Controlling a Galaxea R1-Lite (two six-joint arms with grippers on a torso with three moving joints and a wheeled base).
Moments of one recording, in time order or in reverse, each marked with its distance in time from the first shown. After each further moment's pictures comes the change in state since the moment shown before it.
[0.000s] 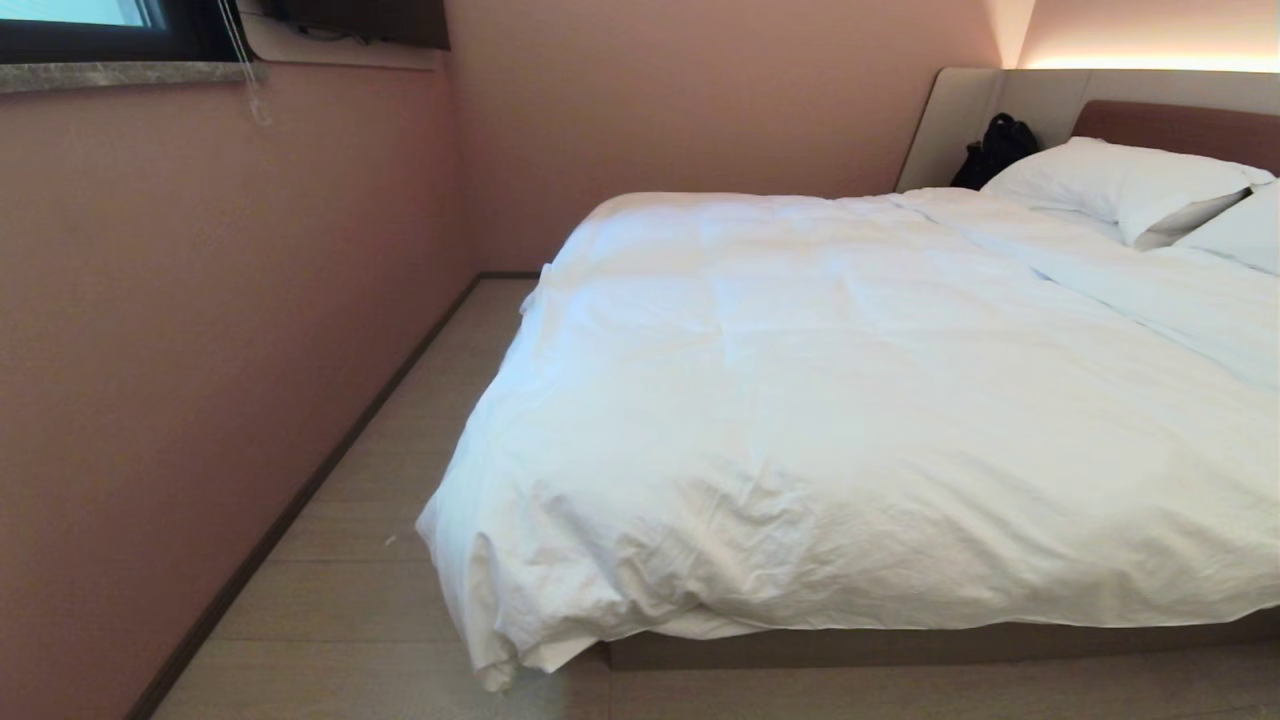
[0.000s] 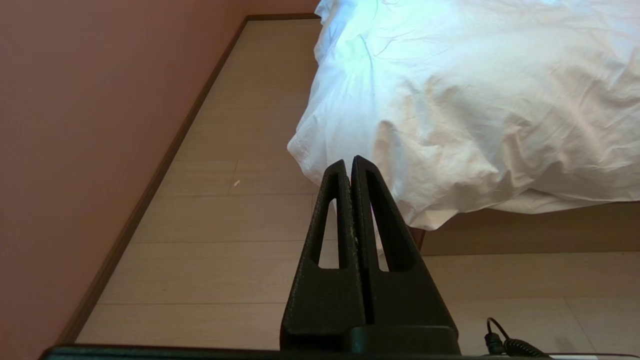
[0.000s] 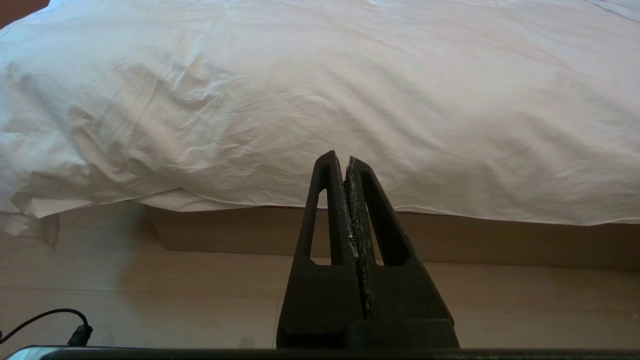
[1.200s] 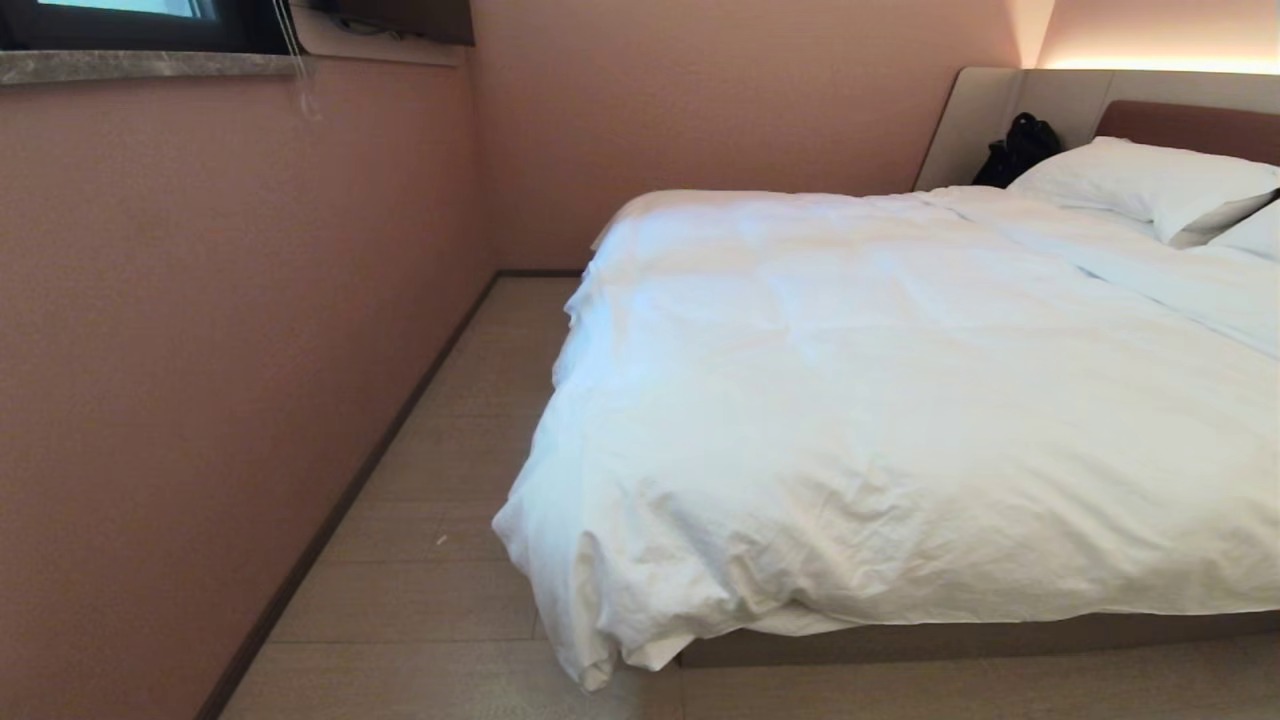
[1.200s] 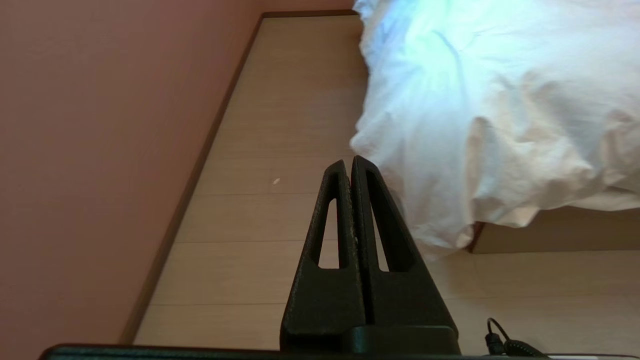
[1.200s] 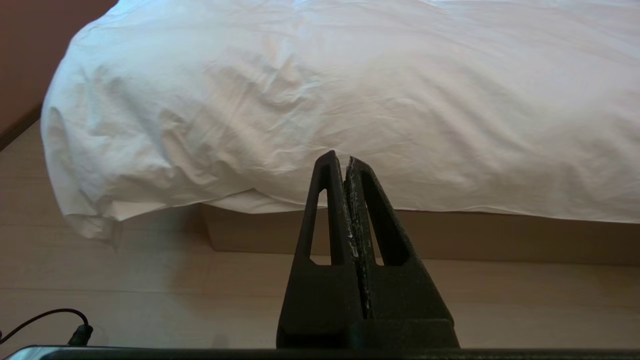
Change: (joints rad) left arm 0.000 0.000 0.000 0.000 0.000 -0.001; right arm 0.000 0.000 0.000 0.000 0.000 0.000
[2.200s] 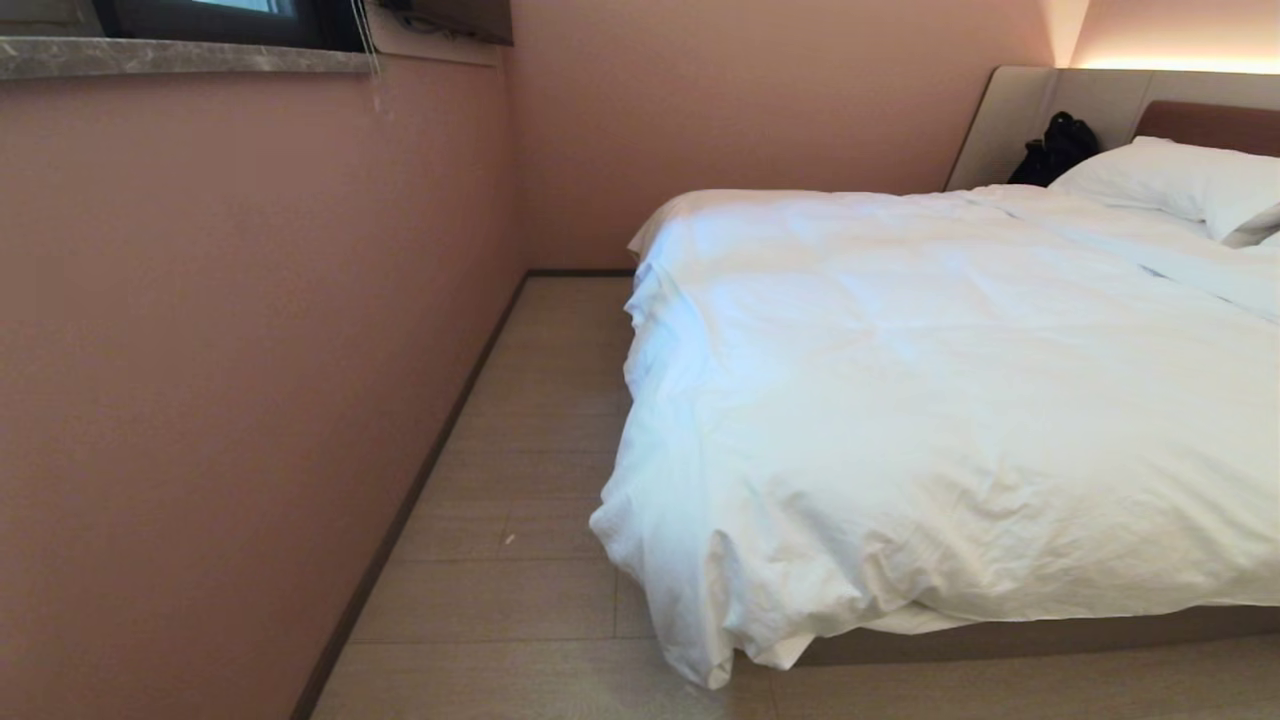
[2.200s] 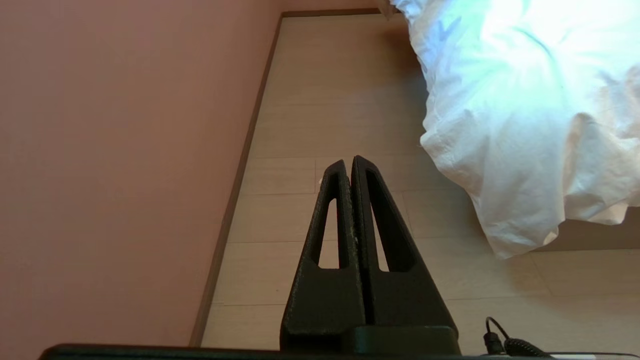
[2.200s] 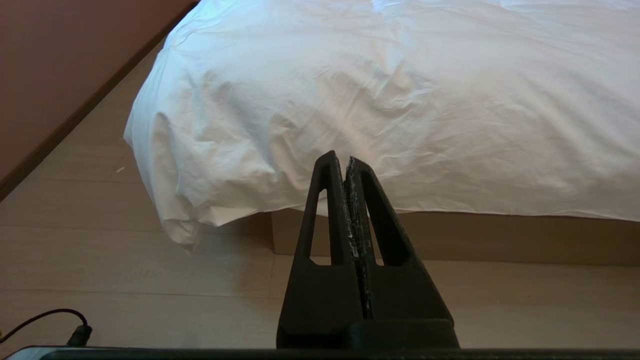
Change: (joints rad) left arm 0.001 0.000 0.000 0.000 -0.001 0.000; right arm 0.000 0.000 0.000 0.000 0.000 0.000
